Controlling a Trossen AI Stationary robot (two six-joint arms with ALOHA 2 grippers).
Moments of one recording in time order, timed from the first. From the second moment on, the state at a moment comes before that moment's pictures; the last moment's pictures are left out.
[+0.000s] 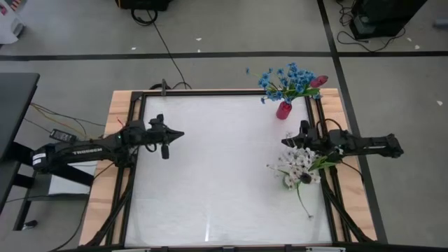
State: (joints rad) left arm 0.34 0.54 0.13 0.23 0.10 -0.04; right arm 0.05 0.00 0.11 -0.19 0.21 0.21
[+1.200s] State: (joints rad) left arm 0.32 0.54 0.01 0.41 0.16 -0.15; right arm 0.05 0.00 0.06 -0.14 0.14 0.21
